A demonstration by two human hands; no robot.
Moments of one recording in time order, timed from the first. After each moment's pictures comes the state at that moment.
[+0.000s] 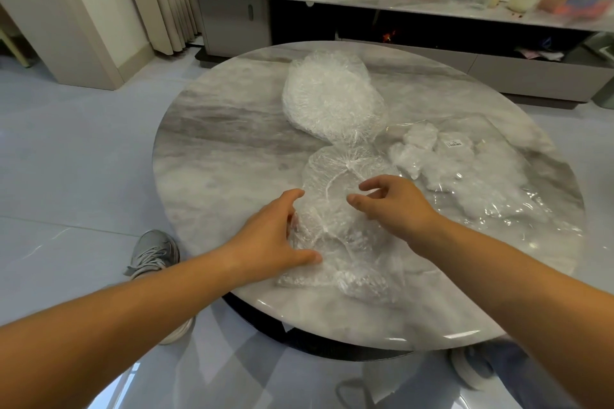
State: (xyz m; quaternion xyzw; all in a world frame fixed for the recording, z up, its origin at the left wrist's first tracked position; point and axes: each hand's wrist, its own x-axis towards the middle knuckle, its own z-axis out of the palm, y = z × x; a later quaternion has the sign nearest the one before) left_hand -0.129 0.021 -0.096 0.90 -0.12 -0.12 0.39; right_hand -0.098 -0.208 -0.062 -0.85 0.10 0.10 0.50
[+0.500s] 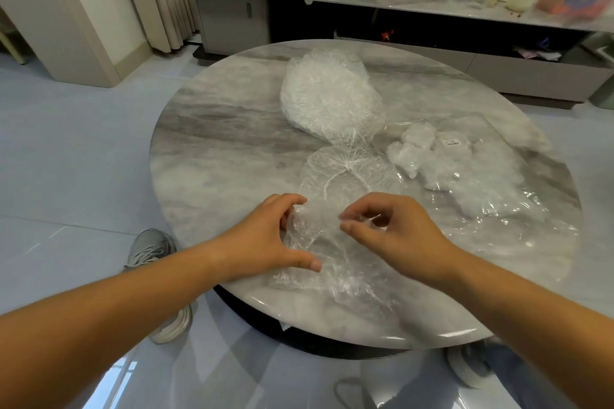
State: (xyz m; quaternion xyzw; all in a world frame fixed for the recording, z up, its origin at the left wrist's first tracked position) left_hand -0.129 0.026 -0.083 0.89 -0.15 -0.16 0.40; right_hand -0.143 -0.212 -0.053 -0.87 -0.13 0.05 0.46
